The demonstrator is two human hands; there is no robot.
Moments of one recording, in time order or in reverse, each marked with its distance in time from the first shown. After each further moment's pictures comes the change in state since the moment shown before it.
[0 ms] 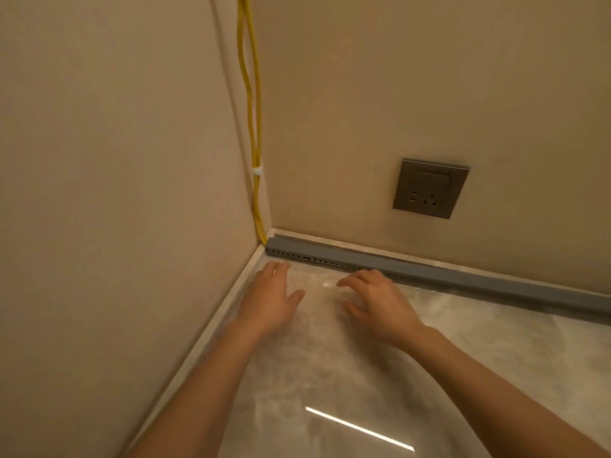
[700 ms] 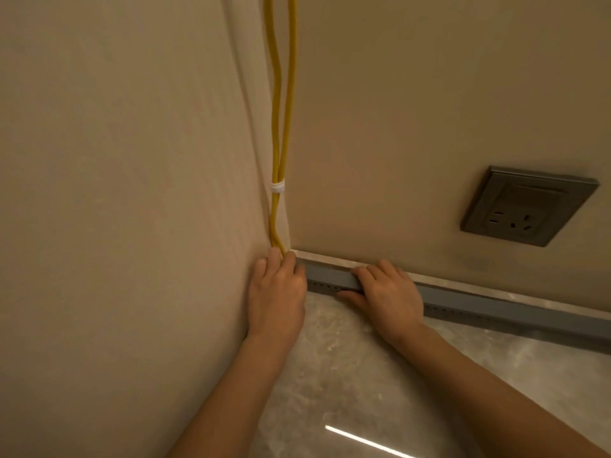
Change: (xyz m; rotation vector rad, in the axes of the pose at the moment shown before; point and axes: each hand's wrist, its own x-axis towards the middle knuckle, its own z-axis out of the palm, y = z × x) left_hand 0.070 -0.020 -0.023 0.569 0.239 0.179; right_hand 0.108 -0.002 0.042 -0.272 0.339 -0.022
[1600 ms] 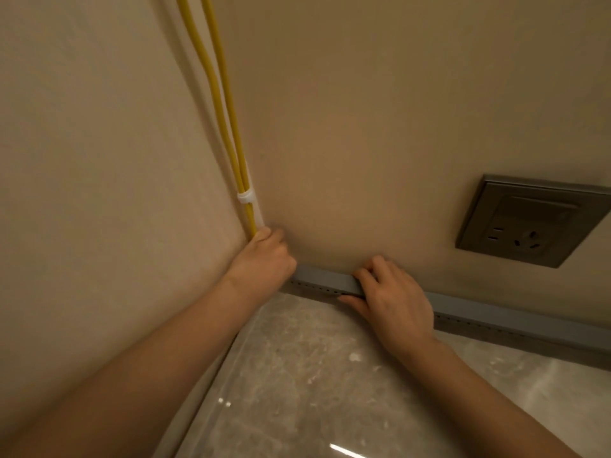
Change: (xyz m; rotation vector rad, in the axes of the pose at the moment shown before) left_hand 0.082 -0.013 -0.014 0.451 -0.264 0.431; right_hand 0.013 0.031 0.000 -0.002 0.095 0.008
